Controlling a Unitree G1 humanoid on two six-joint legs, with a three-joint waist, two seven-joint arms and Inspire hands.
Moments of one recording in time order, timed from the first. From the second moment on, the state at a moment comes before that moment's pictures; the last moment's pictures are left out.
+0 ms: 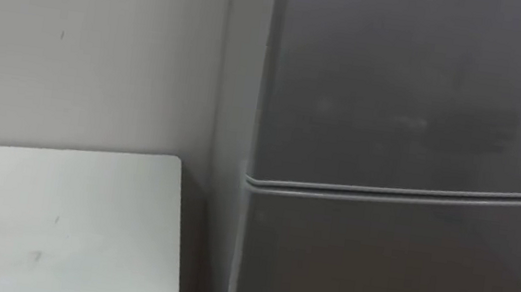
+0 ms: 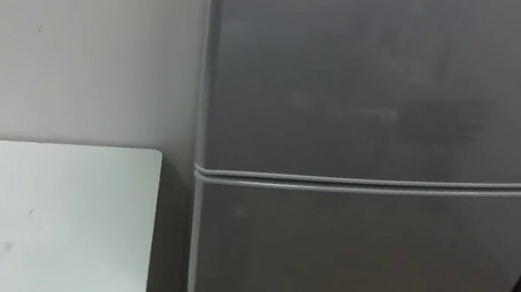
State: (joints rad) left arm 0.42 0.26 0.27 0.88 -0.01 -0.01 -0.07; right arm 0.05 -0.62 -0.54 0.22 0.58 -0.11 -0.49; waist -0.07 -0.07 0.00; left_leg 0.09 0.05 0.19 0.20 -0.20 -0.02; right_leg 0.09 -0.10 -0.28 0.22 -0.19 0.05
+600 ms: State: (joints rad) left arm 0.42 0.24 0.23 0.90 -0.02 -0.03 0.07; right arm 0.23 -0.39 -0.51 0.57 0.71 -0.15 -0.62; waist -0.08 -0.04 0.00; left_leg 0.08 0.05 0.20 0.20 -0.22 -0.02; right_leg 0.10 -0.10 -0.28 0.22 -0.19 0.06
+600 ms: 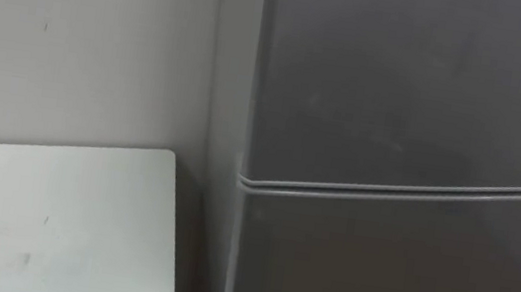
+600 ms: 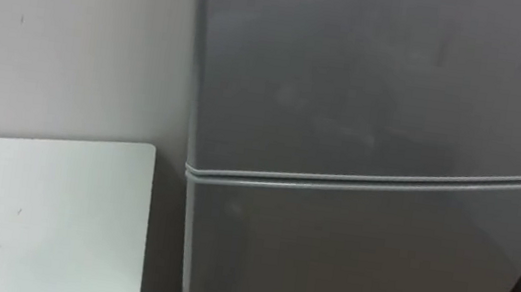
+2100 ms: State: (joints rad) left arm 0.34 0.19 0.01 1.04 -0.03 -0.08 0.10; right arm 0.25 -0.21 0.08 1.05 0.15 -0.16 -0.23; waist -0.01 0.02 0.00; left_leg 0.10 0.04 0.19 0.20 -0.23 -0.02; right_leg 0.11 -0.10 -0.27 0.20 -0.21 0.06
